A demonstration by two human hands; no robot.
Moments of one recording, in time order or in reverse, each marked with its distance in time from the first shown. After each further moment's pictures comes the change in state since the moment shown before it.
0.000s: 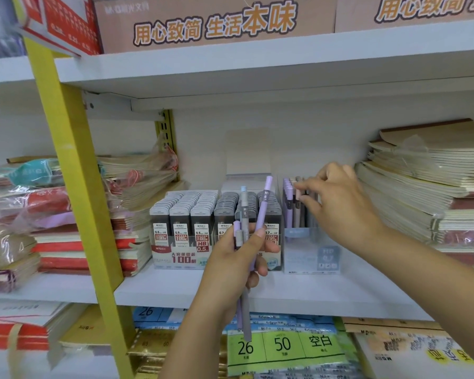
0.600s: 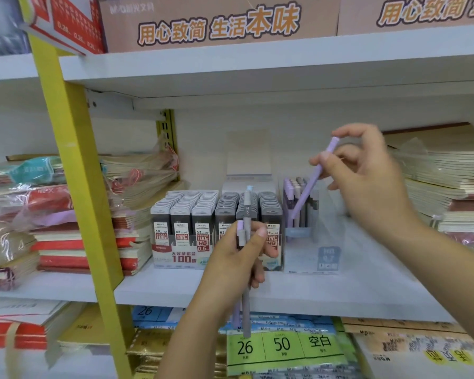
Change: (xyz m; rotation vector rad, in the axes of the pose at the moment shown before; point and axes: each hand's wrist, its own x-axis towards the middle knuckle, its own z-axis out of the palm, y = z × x) left_hand -0.003 0.004 -0.003 0.137 -0.054 0.087; right_hand 0.000 -0.019 -0.047 0.821 0.211 0.093
